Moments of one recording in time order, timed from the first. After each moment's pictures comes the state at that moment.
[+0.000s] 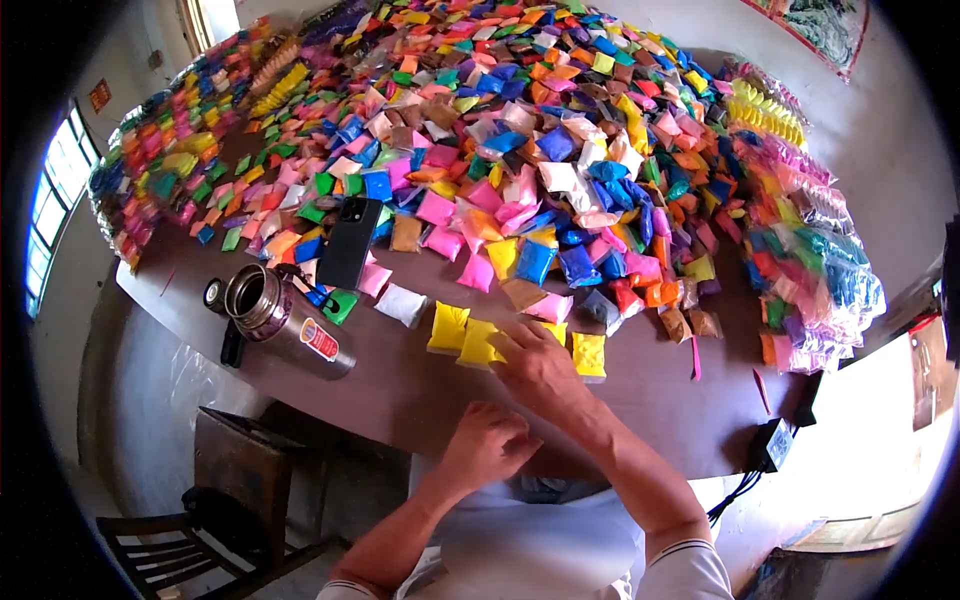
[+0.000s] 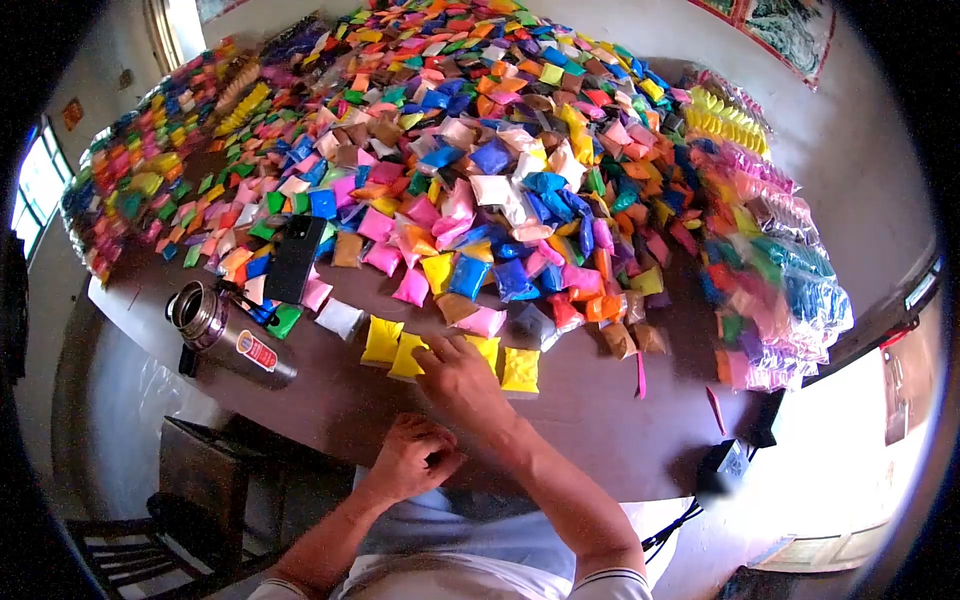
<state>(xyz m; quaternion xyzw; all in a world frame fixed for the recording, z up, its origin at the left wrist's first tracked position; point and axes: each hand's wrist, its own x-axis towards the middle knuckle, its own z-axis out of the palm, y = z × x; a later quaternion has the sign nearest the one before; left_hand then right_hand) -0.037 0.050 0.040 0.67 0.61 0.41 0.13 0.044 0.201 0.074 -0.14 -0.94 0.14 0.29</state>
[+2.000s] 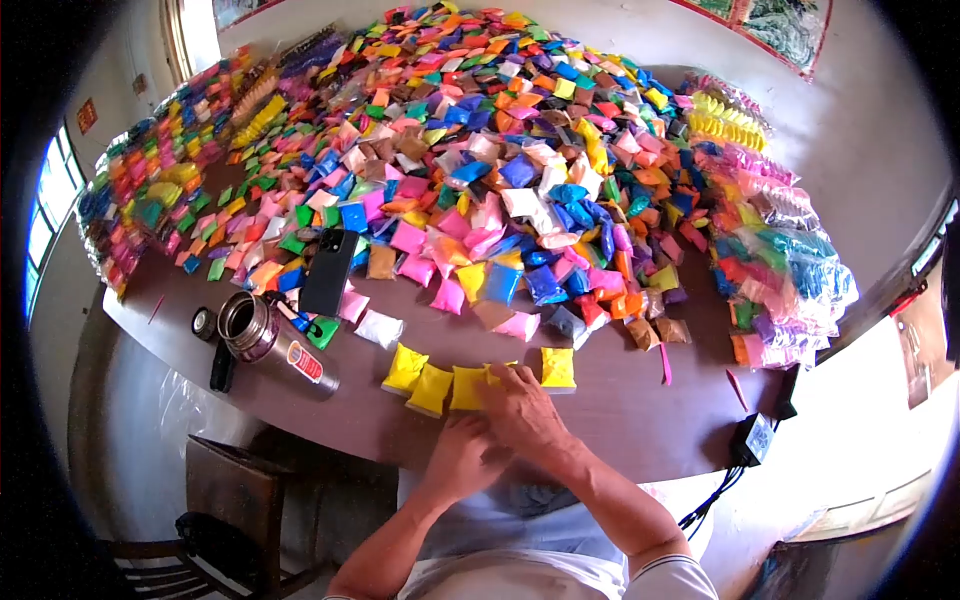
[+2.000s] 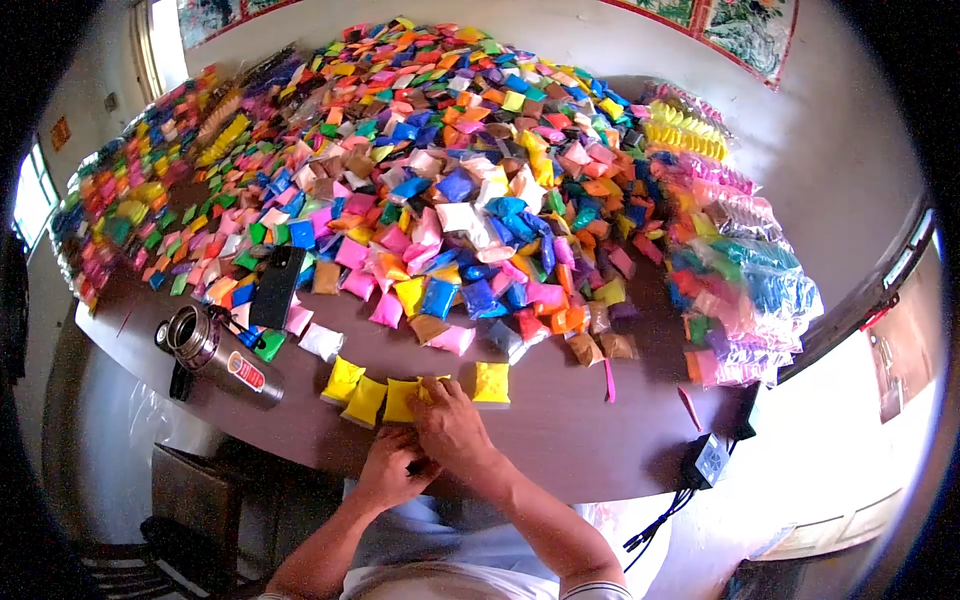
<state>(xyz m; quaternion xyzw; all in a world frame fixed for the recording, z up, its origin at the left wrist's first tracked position) -0.033 0.052 0.056 0.67 0.61 0.41 0.12 0.078 0.168 0.074 -0.22 -0.95 0.10 0.18</state>
